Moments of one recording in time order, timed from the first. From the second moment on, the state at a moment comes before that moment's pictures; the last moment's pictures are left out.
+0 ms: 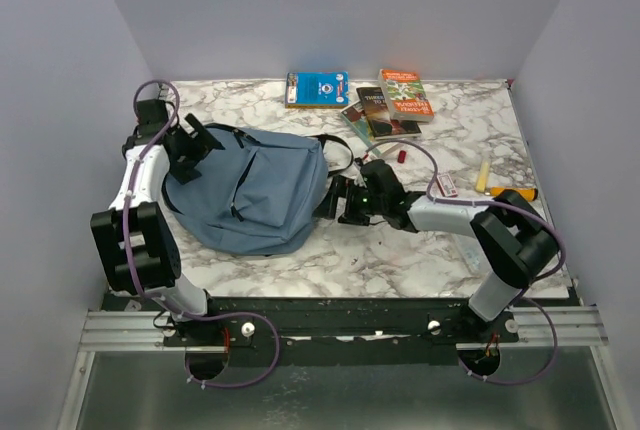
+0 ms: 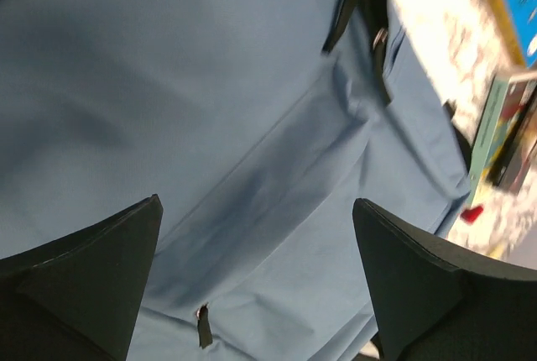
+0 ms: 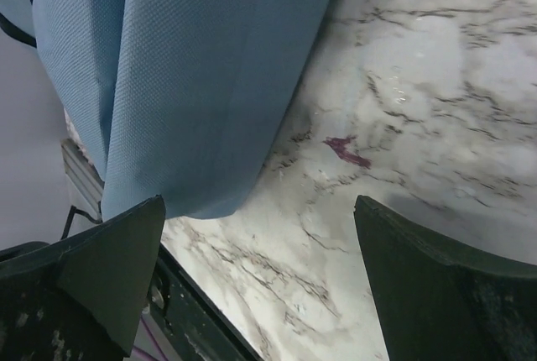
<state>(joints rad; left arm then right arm) 0.23 1.59 1.29 -0.61 0.26 -0.60 0.68 1.65 0.79 0.20 -0.32 0.84</state>
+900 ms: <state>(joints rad) -0.09 1.59 0.98 -0.53 0.51 -0.55 0.80 1.61 0.74 0.25 -0.18 0.69</state>
